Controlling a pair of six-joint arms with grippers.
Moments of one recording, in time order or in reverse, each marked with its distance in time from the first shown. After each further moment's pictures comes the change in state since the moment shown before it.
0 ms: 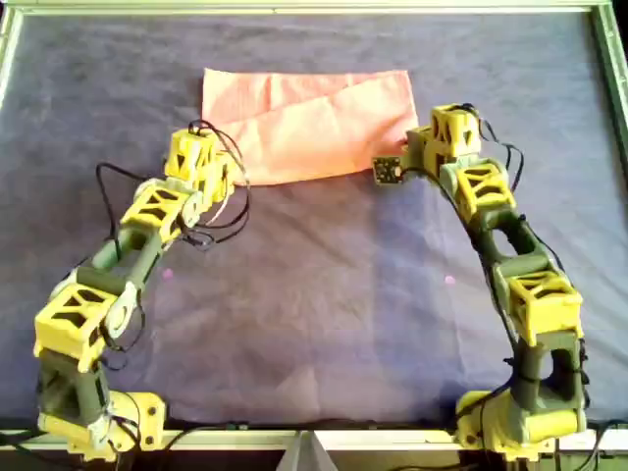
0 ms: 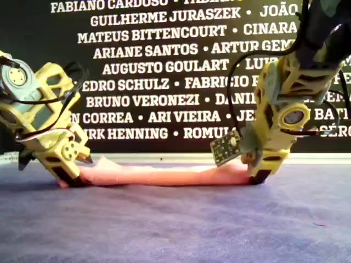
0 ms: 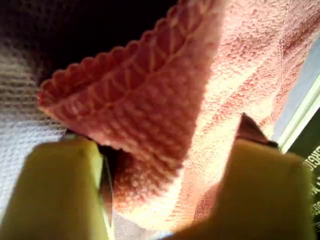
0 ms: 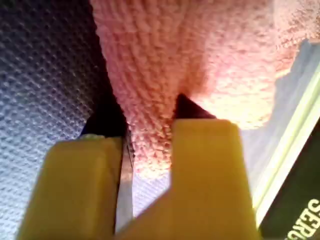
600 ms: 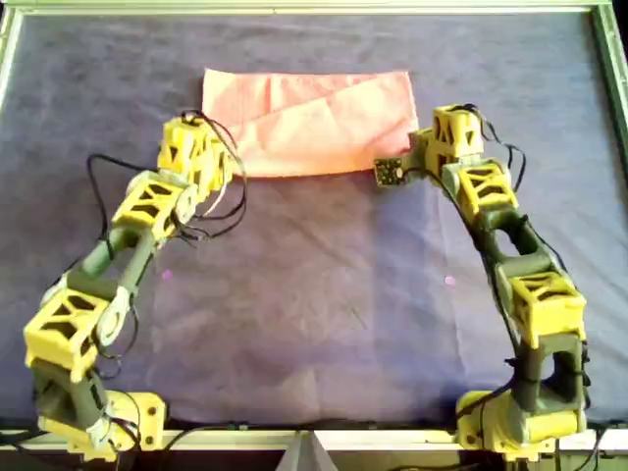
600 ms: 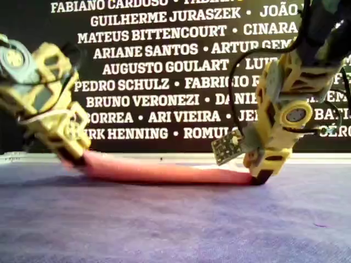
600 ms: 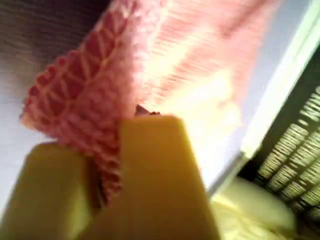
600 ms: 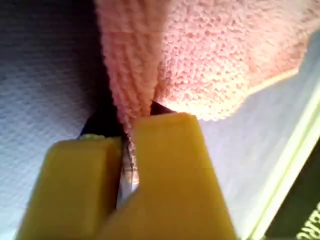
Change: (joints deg) left arm 0.0 7.3 0.2 -0.1 0.1 0.3; right arm -0.3 2.4 2.7 2.4 -0.4 0.1
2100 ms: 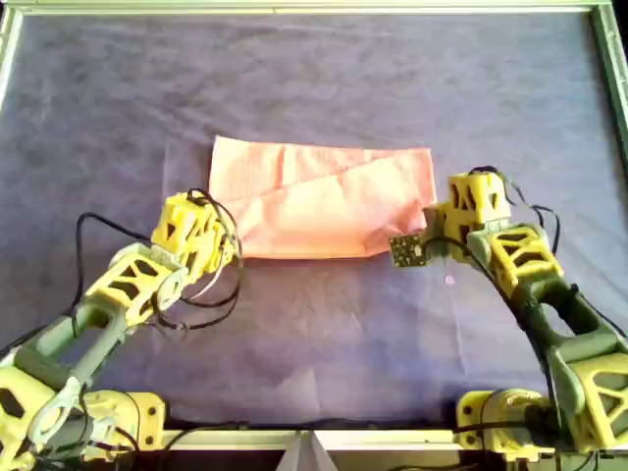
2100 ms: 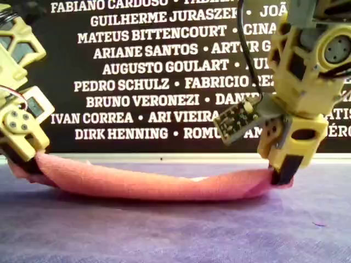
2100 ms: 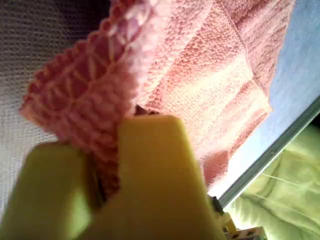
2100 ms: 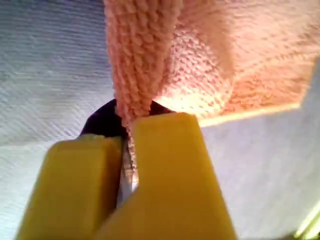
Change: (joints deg) left arm -10.4 38.6 47.4 0.0 -0.1 0.1; right arm 2.9 48.5 57.6 4.8 0.3 0.0
